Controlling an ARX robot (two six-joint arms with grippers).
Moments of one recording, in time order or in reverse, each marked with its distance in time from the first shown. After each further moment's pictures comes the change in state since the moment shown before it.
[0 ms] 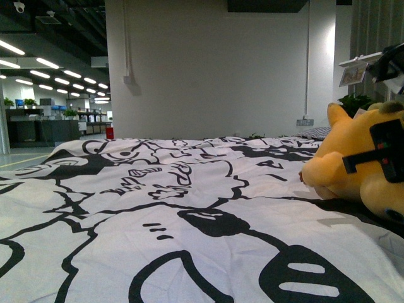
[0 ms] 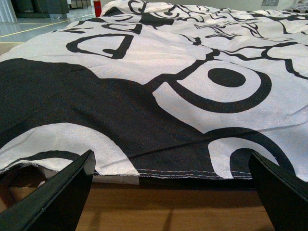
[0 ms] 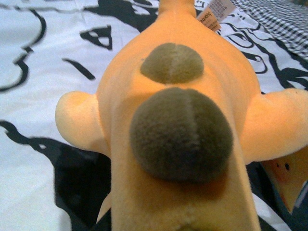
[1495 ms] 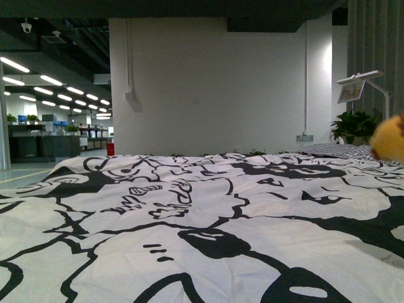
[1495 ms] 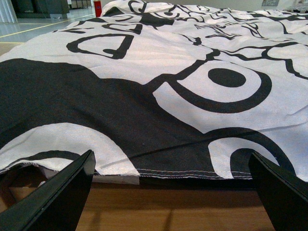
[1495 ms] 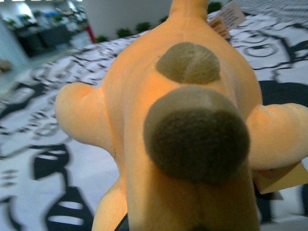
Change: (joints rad) left arm 0.000 0.000 0.000 0.000 0.000 0.000; right arm -0.265 -0.876 -0.483 -0.201 -0.433 0.302
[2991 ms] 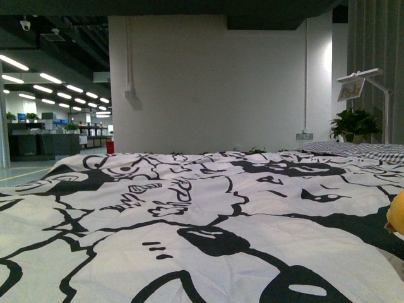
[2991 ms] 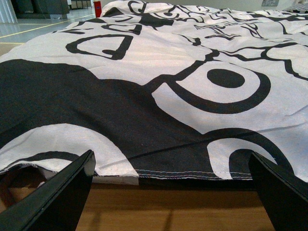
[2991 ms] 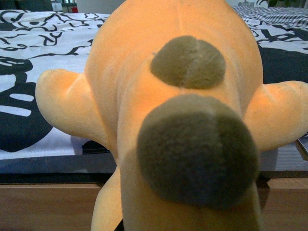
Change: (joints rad) left arm 0.000 0.000 0.000 0.000 0.001 0.000; right arm 0.105 -0.494 -0.440 -0.042 0.111 -0.178
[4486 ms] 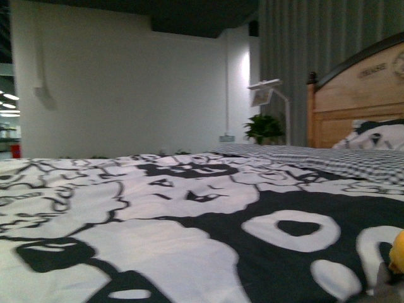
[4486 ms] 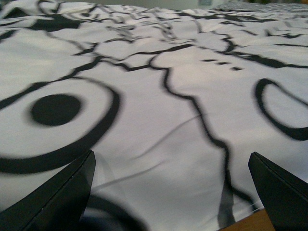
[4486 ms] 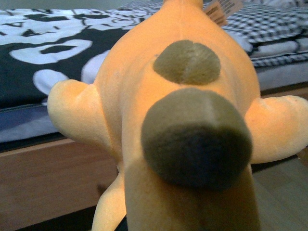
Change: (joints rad) left arm 0.001 0.001 0.000 0.000 0.000 0.000; right arm 0.004 -0.044 -0.040 -0.006 0.011 0.000
